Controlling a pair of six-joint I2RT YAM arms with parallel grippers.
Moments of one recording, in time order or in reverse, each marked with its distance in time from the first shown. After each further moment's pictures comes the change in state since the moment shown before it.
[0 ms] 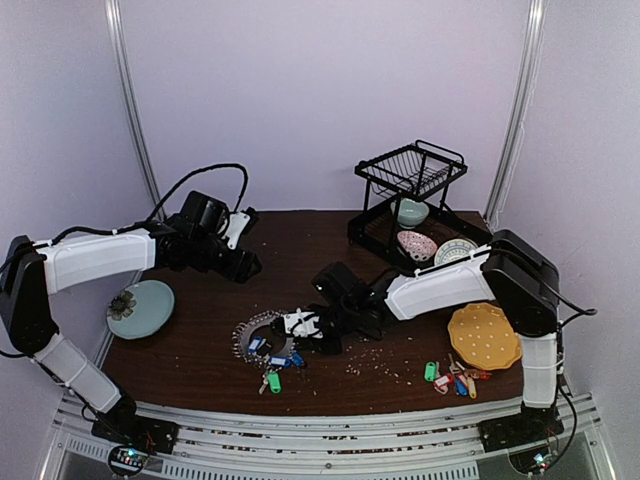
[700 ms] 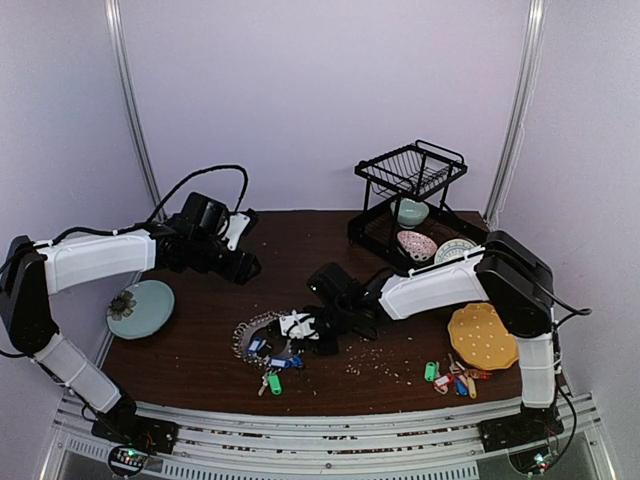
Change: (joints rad) left arm 0.000 0.000 -0.008 0.002 0.000 0.000; right arm 0.011 0.035 0.047 -0.034 -0.004 -0.020
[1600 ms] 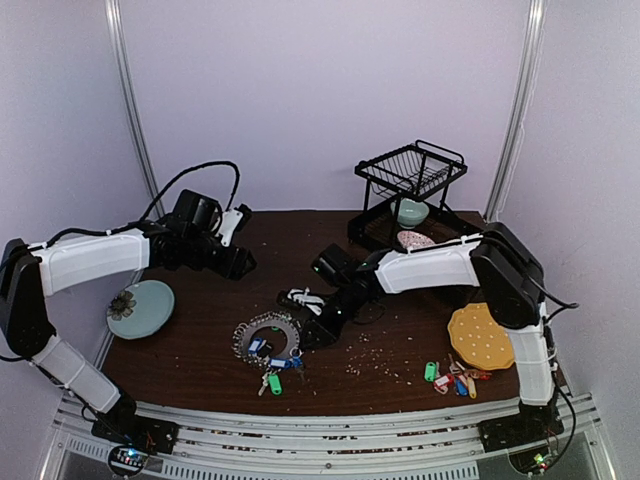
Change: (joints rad) left arm 0.035 -0.027 -0.010 0.008 0.017 -0.002; right arm -0.097 0.075 0.210 -0.364 -0.249 0.567
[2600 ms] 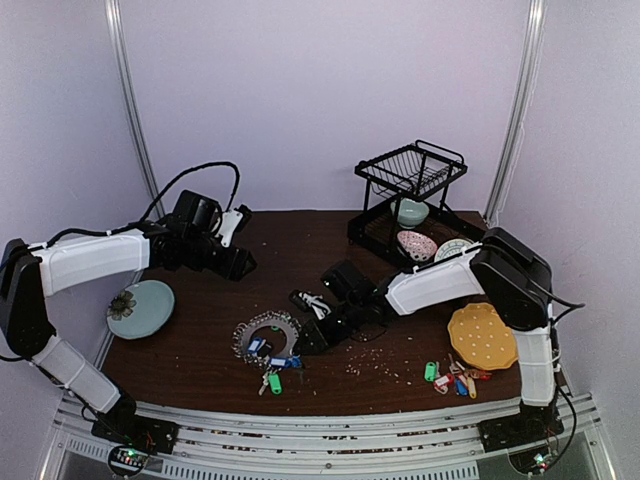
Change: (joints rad) left arm 0.000 0.000 -0.003 0.000 0.001 -0.006; right arm 0.015 -0.058 -0.258 0.426 0.004 0.560
